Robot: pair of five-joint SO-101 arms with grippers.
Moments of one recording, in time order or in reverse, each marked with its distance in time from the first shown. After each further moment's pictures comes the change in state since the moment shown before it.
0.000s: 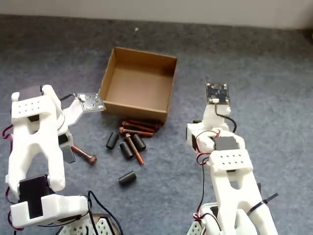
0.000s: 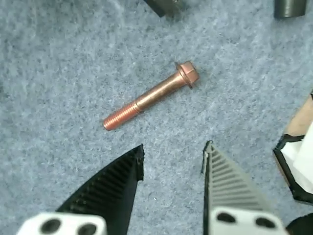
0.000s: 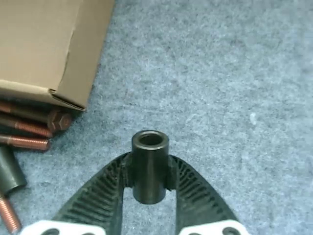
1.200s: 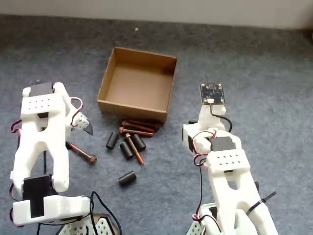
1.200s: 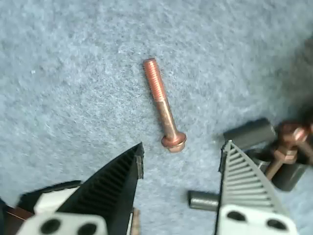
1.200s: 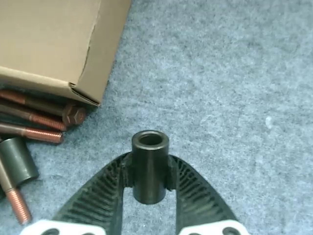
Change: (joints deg) left arm 5.2 0.1 -2.8 1.9 112.4; right arm -3.5 0.0 0.0 0.0 0.0
